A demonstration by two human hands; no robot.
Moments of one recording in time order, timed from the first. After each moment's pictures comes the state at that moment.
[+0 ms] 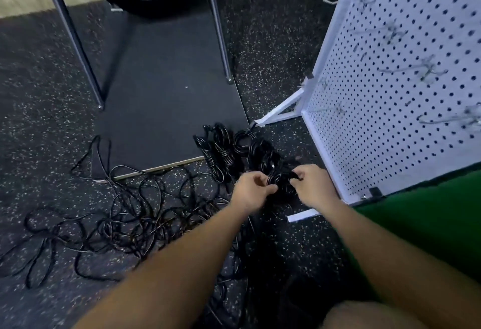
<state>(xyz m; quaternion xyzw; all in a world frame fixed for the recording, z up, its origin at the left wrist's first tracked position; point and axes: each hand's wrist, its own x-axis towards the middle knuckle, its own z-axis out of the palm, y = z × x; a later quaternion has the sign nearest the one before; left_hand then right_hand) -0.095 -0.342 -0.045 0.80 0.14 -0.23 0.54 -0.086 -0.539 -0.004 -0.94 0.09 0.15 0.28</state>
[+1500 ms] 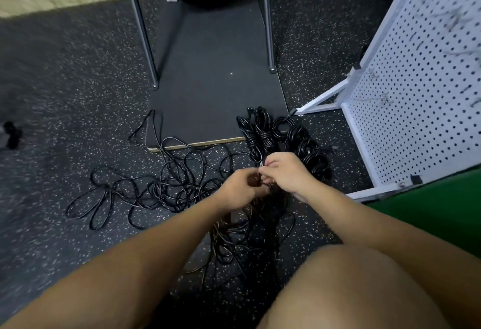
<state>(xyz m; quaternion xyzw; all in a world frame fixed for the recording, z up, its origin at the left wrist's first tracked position) -0.186 -0.213 0.017 0.84 0.02 -0.25 0.48 -0.130 -0.390 0.024 -0.80 0.02 0.28 0.53</state>
